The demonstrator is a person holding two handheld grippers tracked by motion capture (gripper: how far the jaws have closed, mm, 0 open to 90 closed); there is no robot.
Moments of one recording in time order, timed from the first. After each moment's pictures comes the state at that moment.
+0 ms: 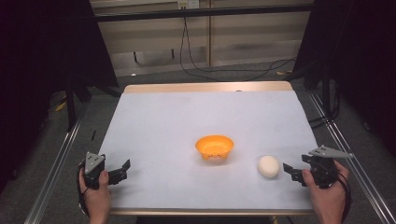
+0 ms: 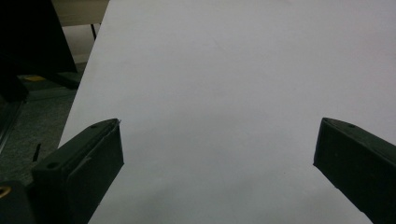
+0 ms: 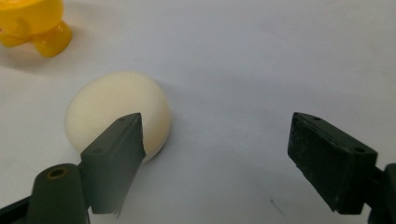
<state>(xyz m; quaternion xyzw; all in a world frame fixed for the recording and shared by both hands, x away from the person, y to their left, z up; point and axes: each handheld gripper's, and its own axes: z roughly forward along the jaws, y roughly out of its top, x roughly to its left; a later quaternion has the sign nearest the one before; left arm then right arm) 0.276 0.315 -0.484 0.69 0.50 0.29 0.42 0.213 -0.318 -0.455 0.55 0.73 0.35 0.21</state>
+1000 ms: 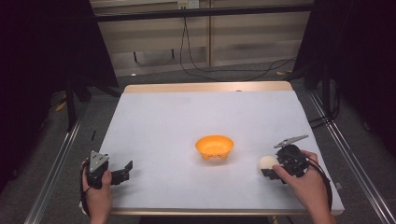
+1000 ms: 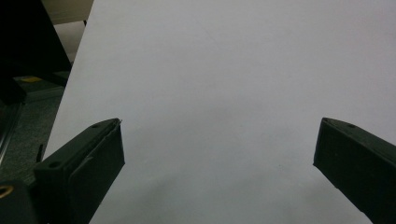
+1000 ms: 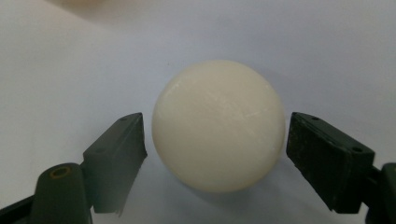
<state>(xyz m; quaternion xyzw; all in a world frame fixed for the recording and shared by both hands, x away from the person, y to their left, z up) 0.278 0.310 -0.484 0.72 0.49 0.28 0.40 0.253 -0.256 -0.447 0.51 0.82 0.25 0.09</state>
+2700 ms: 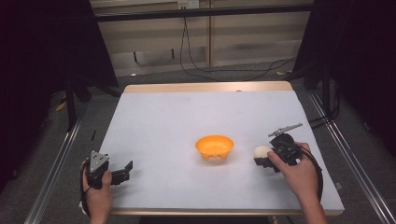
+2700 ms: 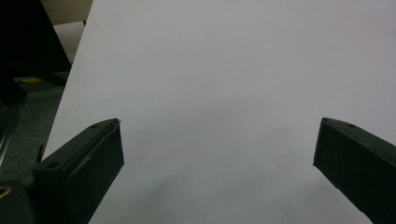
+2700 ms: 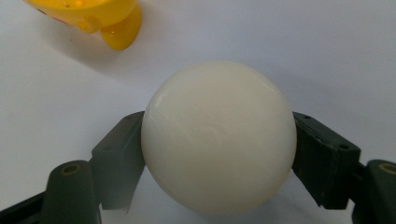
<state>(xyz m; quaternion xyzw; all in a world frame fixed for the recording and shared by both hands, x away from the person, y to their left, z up) 0.278 0.310 -0.484 0.72 0.48 0.29 0.40 0.281 -0.244 -0.433 0.51 0.81 0.28 0.08</state>
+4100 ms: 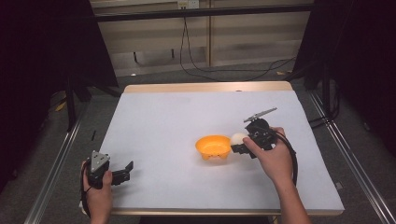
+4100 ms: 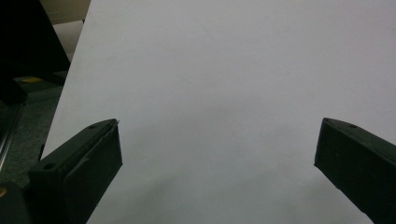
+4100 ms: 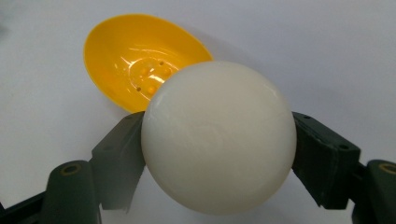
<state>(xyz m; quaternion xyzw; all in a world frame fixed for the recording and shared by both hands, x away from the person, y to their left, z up) 0.279 0.308 -0.484 0.73 0.48 0.28 0.40 0.317 -0.181 -0.403 0.48 0.82 0.31 0.07</state>
